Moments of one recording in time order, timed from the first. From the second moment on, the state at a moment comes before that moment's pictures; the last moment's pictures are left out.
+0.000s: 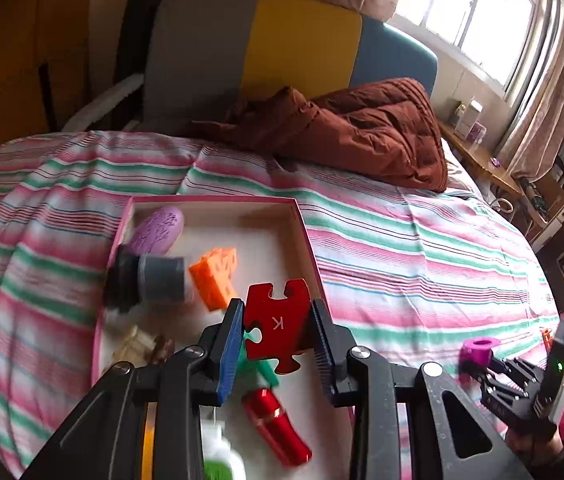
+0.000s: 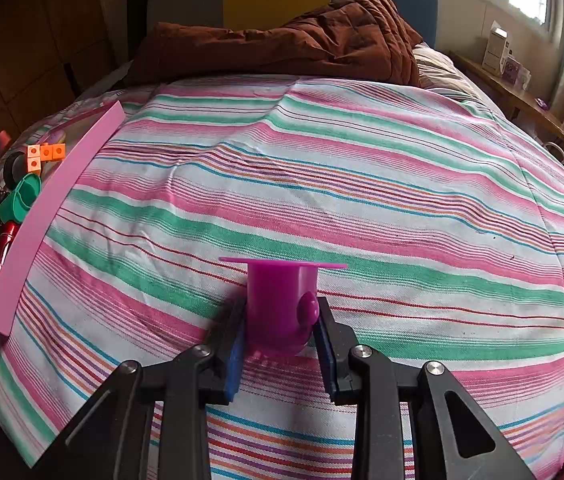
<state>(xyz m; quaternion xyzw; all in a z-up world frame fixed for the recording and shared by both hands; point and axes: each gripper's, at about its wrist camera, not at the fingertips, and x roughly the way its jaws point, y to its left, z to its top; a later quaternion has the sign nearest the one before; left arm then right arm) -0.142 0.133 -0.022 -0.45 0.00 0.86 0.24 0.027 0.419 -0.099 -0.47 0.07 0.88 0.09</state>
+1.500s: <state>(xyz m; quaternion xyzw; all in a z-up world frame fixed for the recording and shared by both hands) -0.040 0.052 0.003 -0.37 0.03 0.92 0.08 0.027 0.395 -0.092 -0.47 0.06 0.87 0.12</state>
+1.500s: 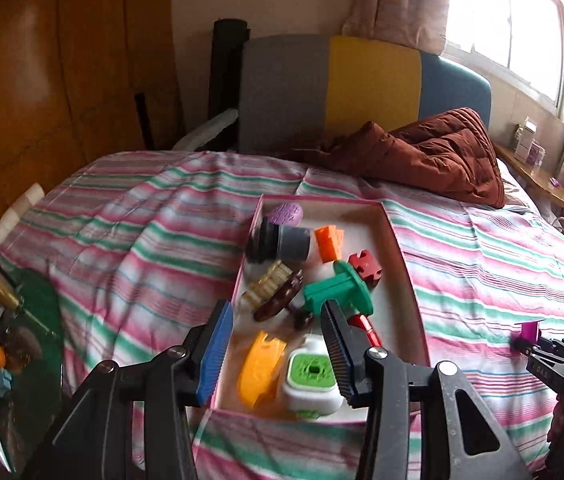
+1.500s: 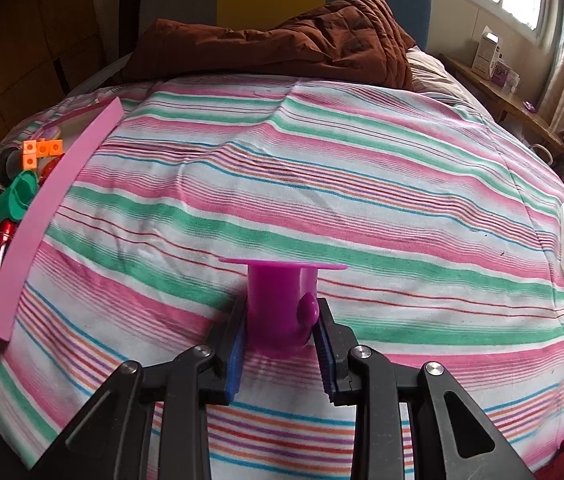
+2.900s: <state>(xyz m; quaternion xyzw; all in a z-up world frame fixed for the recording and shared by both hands) -0.022 -0.010 -0.012 -0.39 0.00 0.92 0.02 -0.012 0.176 -0.028 -0.39 0.05 0.92 -0.06</state>
